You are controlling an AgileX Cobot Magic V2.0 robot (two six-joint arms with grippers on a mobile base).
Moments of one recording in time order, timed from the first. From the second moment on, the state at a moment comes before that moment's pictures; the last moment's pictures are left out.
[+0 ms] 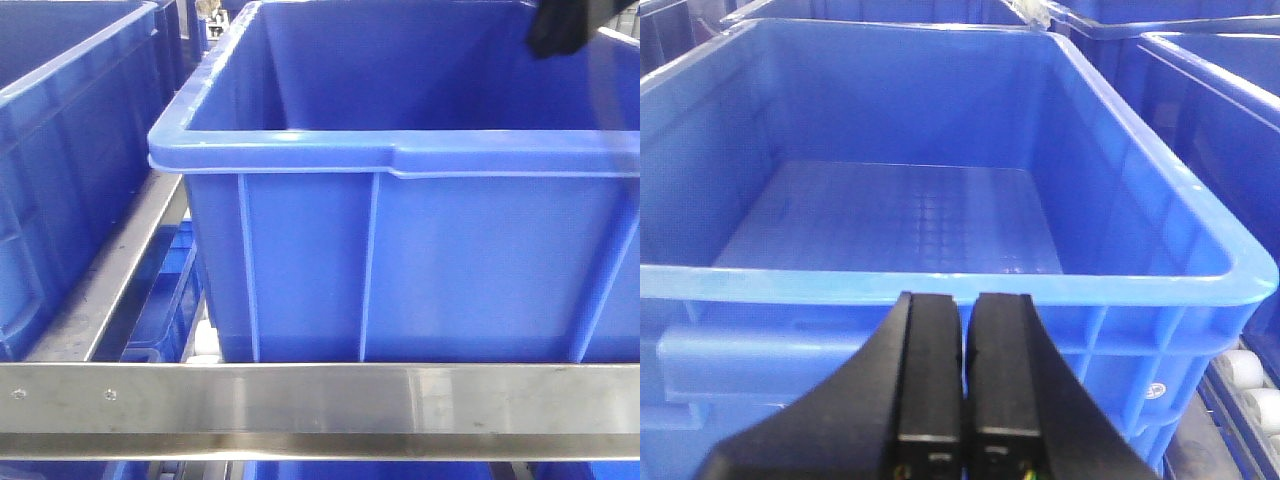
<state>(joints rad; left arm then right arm) -0.06 -0.01 0.01 -0.10 0.08 0.05 0.35 1.39 -1.24 -0.16 0.77 0.23</state>
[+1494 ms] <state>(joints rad) -0.06 -0.01 0.01 -0.10 0.08 0.05 0.33 0.35 -0.34 -0.24 0.29 0.19</state>
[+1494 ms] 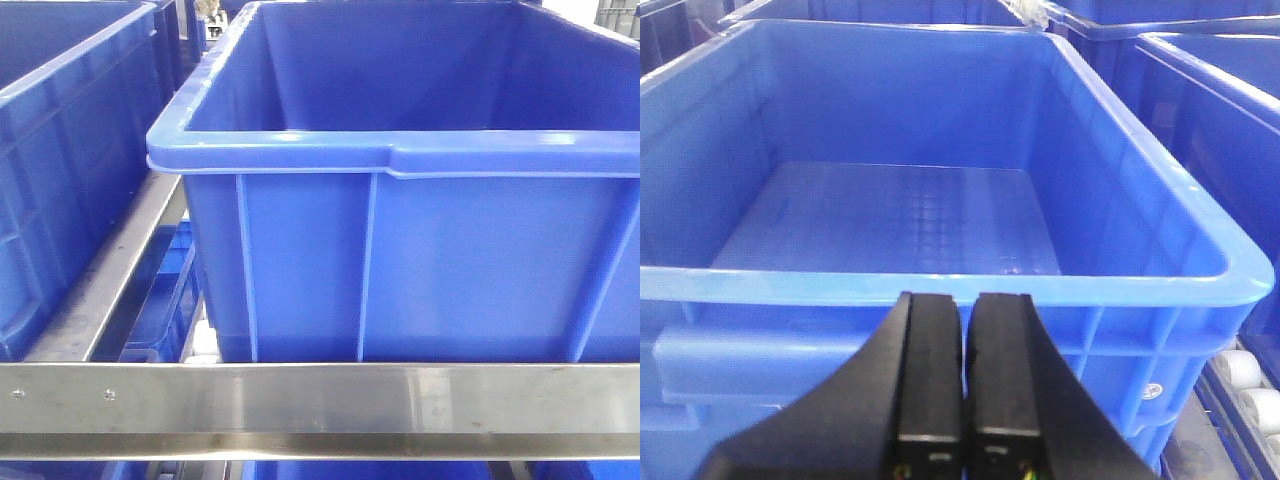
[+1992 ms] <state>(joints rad) -0.06 -0.01 0.01 -0.10 0.08 0.05 0.06 0.13 -0.11 -0.03 0.07 -0.01</state>
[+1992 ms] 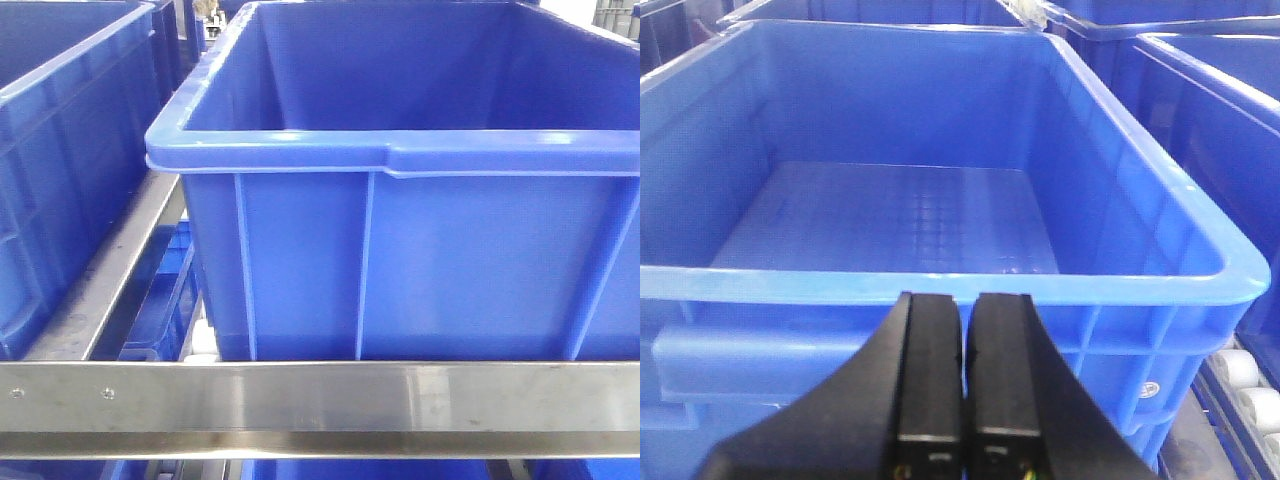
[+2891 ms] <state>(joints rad) -0.06 -0.01 0.01 -0.10 0.08 0.05 -0.04 -0.01 0.03 0.01 0.04 -0.01</state>
